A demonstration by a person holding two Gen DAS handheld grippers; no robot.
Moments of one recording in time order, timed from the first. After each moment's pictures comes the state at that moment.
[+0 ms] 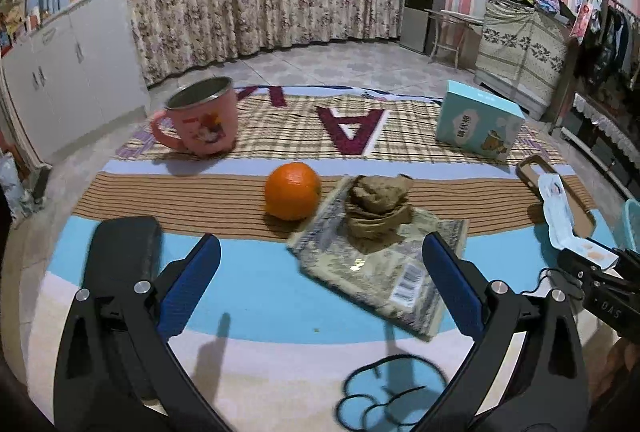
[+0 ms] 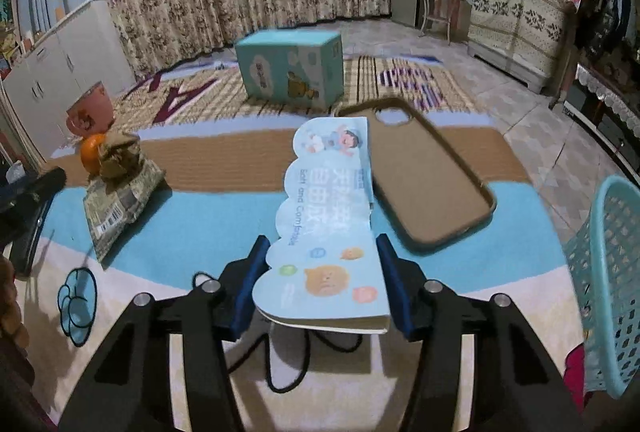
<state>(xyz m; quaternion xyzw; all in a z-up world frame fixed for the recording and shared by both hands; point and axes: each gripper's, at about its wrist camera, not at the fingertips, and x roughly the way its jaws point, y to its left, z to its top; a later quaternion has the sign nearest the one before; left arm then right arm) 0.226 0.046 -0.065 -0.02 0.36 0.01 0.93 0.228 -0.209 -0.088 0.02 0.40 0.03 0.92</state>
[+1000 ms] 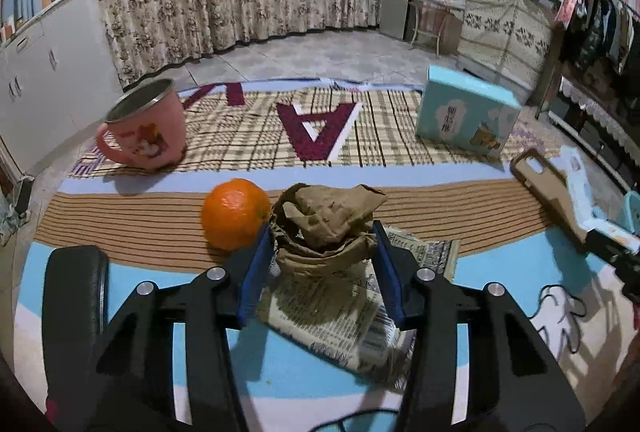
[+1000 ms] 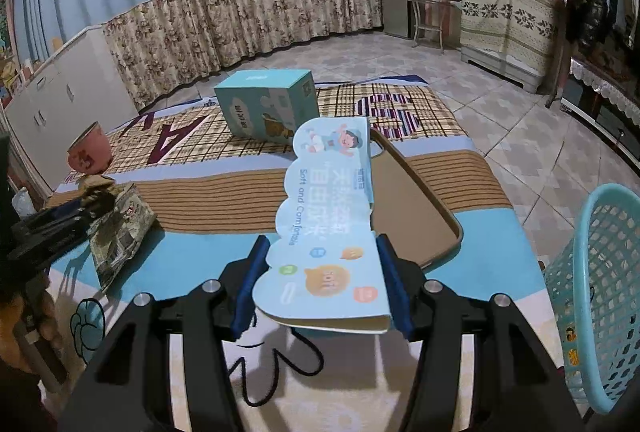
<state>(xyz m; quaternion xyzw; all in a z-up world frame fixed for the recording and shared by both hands) 0.259 0.026 -0.074 -0.01 0.37 -0.02 0.93 0.240 -0.230 -0.077 0.06 0.38 0.03 0.92</state>
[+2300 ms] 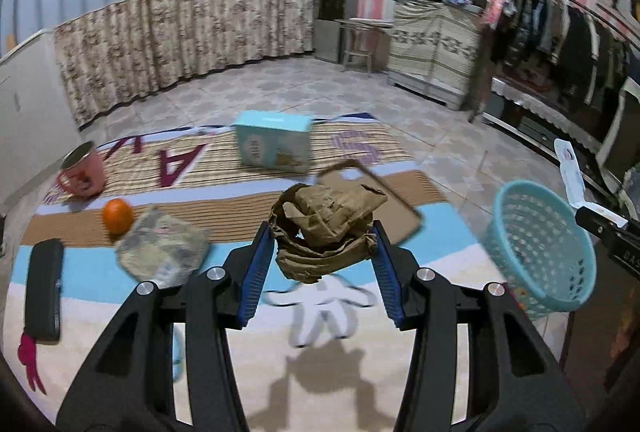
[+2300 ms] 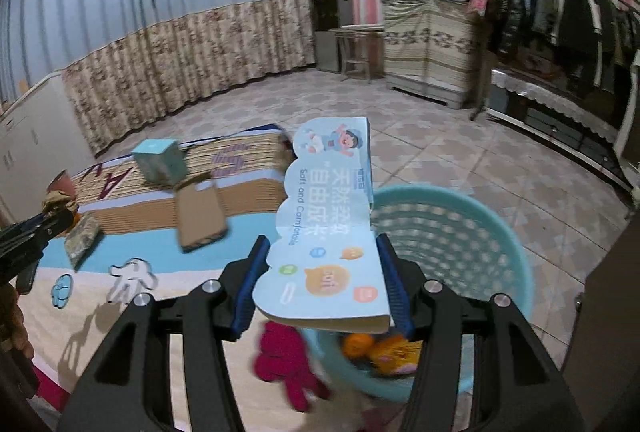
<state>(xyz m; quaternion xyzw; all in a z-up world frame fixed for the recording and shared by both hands) 0.157 -0.145 -0.004 0.02 0.33 -0.12 0.94 0.104 -0.429 -0.010 0.07 0.31 -0.09 0.94</state>
